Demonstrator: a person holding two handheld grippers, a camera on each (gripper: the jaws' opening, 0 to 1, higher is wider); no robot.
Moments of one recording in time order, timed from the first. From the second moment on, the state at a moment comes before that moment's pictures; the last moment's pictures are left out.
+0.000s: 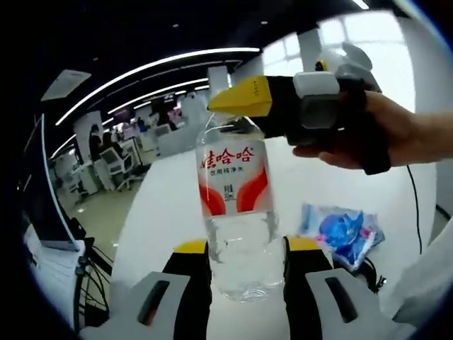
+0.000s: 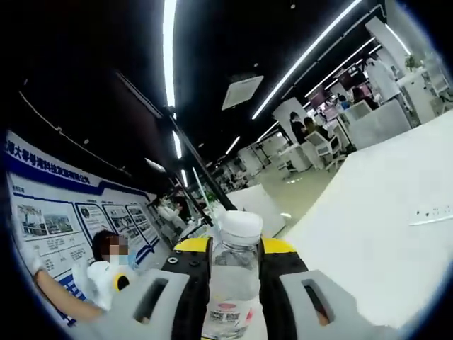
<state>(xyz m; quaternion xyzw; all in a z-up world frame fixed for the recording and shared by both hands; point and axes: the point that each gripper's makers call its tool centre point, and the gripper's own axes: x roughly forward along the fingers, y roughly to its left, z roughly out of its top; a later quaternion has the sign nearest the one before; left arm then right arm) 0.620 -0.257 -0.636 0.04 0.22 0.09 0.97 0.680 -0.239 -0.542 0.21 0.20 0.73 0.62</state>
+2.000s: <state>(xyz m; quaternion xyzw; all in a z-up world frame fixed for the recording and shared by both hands) 0.572 -0.290 -0.689 -0.07 0.27 0.11 0.95 0.629 -0.230 -0.599 -0.05 0.03 0.90 0.44</state>
